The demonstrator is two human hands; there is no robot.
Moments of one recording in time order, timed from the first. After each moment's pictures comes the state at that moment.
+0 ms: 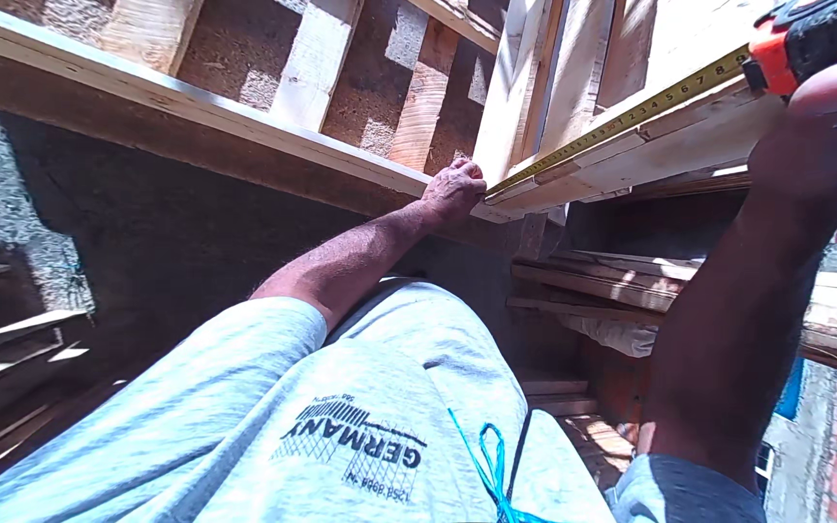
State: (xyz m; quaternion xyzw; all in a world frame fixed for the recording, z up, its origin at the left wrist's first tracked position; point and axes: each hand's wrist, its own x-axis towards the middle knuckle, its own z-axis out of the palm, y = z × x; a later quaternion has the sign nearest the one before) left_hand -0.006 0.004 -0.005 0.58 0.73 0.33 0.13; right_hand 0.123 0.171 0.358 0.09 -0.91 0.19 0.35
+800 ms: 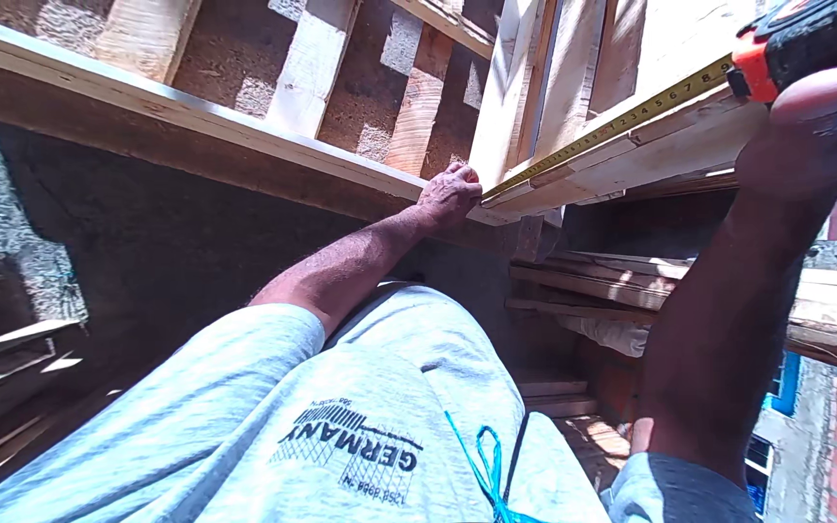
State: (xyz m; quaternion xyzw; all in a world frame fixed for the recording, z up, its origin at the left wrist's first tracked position) left_hand -0.008 0.004 -0.007 0.58 0.73 0.34 0.12; right_hand 0.123 0.170 0.355 0.10 -0.90 0.22 0.36
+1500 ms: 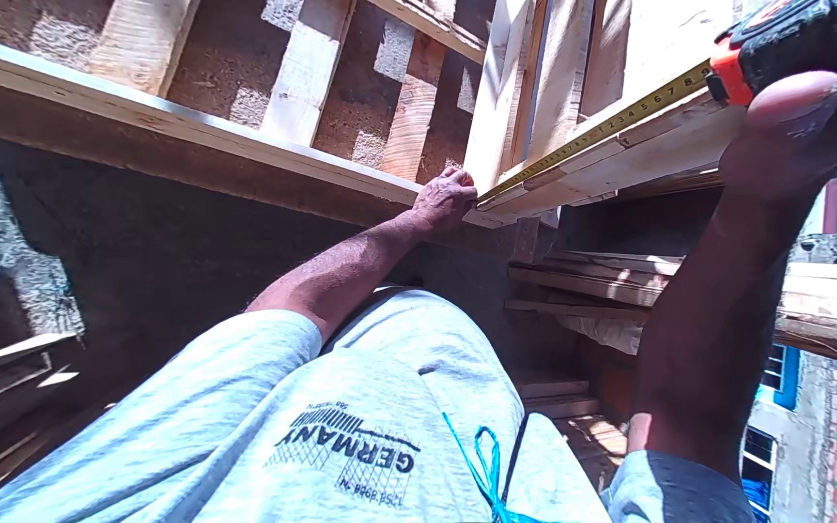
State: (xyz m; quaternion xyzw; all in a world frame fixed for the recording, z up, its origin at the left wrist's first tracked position) left_hand -0.008 0.000 0.001 0.58 0.73 0.34 0.13; right_hand 0.122 0.162 0.358 0.08 -0.91 0.17 0.38
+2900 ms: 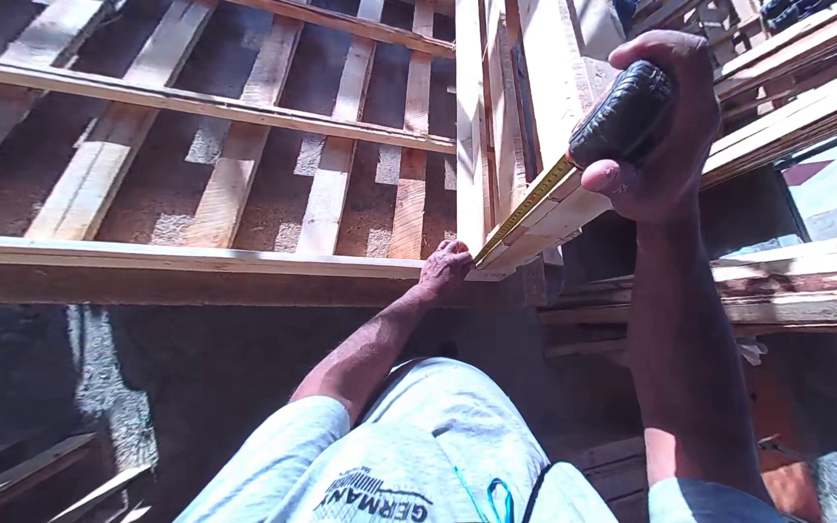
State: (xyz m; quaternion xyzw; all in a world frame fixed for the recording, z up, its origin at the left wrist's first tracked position) left_hand -0.008 0.003 0.005 0.58 0.74 0.32 0.14; right_hand 0.114 0.154 0.367 0.09 -0.89 0.22 0.38
